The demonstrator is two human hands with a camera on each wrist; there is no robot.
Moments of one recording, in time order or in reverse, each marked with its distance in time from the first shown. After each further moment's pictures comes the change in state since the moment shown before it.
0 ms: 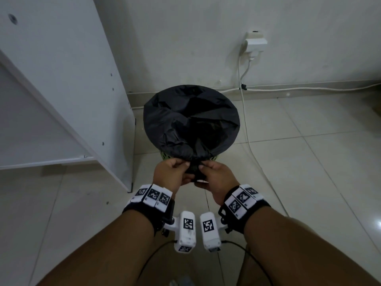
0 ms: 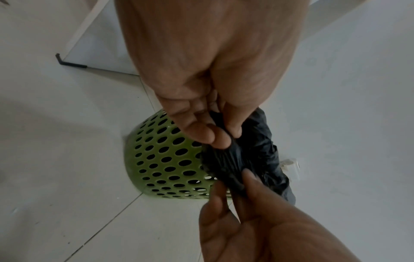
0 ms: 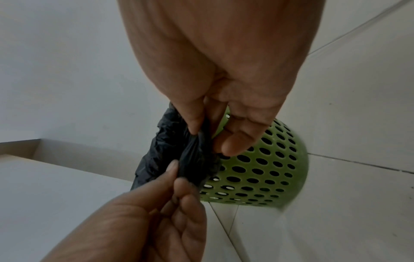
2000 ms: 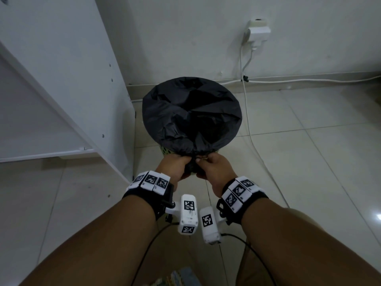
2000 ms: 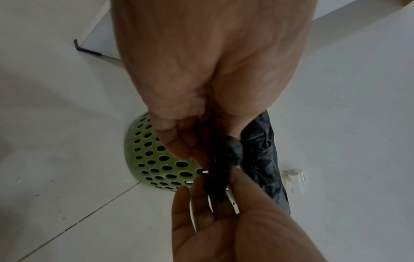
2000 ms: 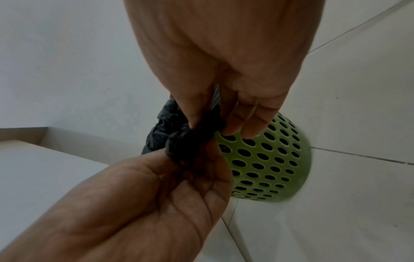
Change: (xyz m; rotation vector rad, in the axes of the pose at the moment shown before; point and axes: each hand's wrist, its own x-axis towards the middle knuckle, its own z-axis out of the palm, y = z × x) left_hand 0.013 0.005 -0.002 0.041 -0.131 -0.238; right_hand 0.005 0.007 0.007 -0.186 0.055 -0.108
